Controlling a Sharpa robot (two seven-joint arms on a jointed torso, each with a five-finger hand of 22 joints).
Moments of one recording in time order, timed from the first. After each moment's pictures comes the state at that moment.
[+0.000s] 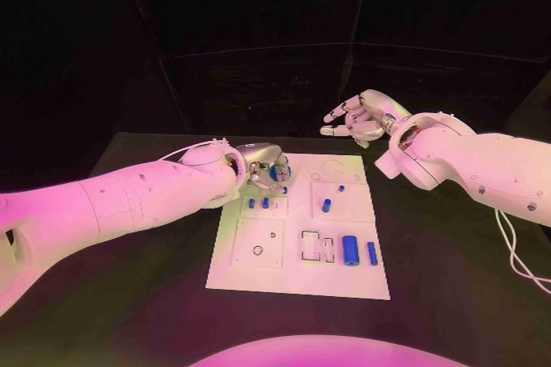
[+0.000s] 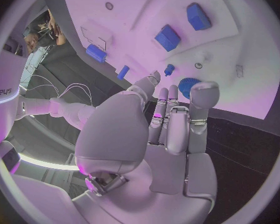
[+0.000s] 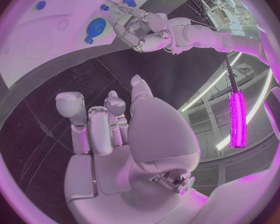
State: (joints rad) left arm 1.24 -0.51 -0.14 1.17 -1.34 -0.16 0.04; left_hand 1.35 -0.11 0.29 -0.03 0.14 0.93 0.13 0.25 0.14 0.95 0.08 0.40 0.16 1.46 0.00 1.39 1.21 0.15 1.39 0.09 0.98 0.93; right arm 1.29 -0.75 -0.02 1.39 -0.93 -0.36 0.03; right_hand 1.35 -0.01 -0.17 0.17 0.34 0.88 0.15 0.18 0.07 1.24 0.07 1.11 1.01 1.46 -0.01 1.40 1.28 0.12 1.22 0.10 1.24 0.85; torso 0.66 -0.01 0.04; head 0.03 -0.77
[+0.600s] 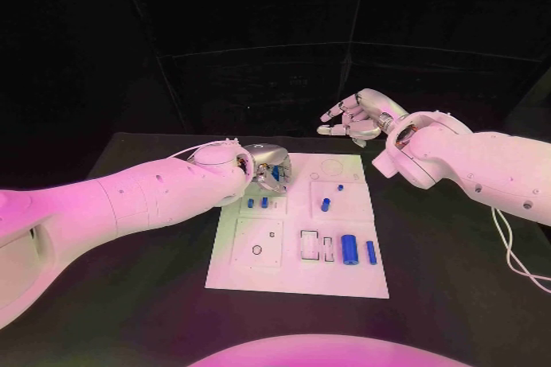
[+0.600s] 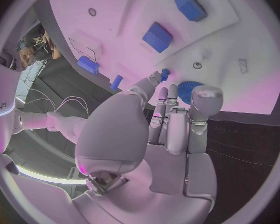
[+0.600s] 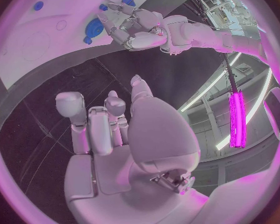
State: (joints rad) left arm 1.24 -0.45 -0.14 1.11 -1.43 -0.12 0.01; left_hand 1.35 -0.11 0.31 -0.03 0.14 0.95 0.13 0.24 0.13 0.97 0.08 0.39 0.13 1.46 0.00 1.39 1.21 0.13 1.41 0.09 1.01 0.97; right arm 1.29 -0.75 -0.02 1.39 -0.93 -0.36 0.03; right_hand 1.35 -0.01 -0.17 0.17 0.34 0.88 0.15 0.18 0.07 1.24 0.07 1.11 1.01 1.46 -0.01 1.40 1.28 0.12 1.22 0.10 1.24 0.85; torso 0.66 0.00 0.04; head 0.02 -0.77
